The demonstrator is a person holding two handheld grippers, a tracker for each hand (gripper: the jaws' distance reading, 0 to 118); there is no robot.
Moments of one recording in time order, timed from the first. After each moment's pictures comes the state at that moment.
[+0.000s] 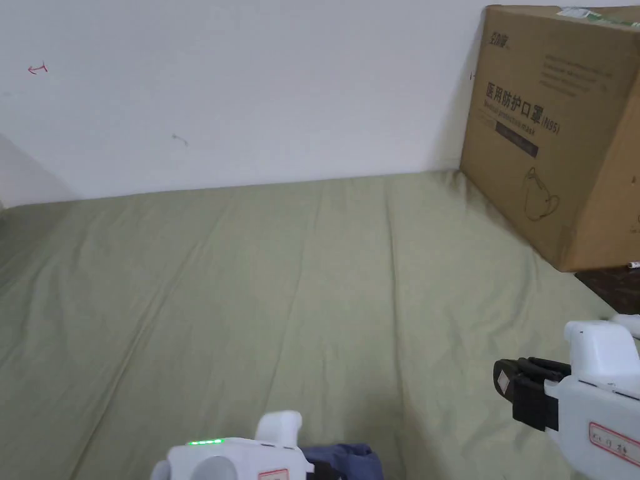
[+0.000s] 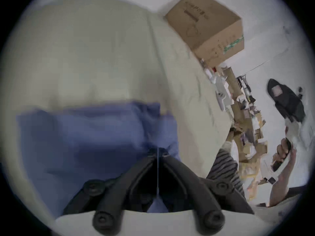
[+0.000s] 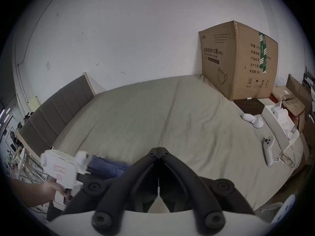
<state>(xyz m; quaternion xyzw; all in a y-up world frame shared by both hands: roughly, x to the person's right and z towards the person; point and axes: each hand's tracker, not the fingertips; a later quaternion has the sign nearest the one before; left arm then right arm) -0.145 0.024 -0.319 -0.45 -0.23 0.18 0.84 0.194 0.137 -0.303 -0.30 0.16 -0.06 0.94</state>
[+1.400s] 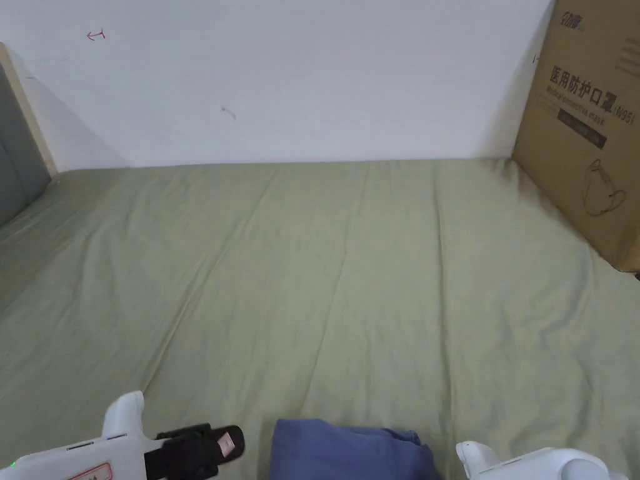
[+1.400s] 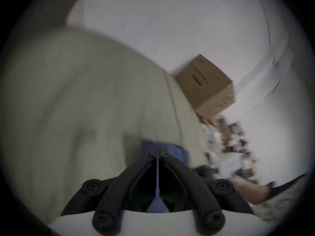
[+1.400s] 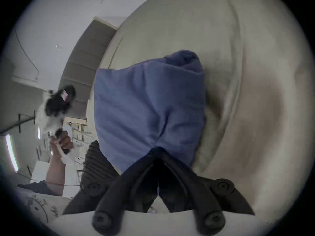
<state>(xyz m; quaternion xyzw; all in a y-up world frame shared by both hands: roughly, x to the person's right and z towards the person) -0.333 -0.006 -0.261 -0.37 -0.23 0.40 0.81 0.122 -0.046 -0.352 -0.62 0.36 -0.16 0.67</state>
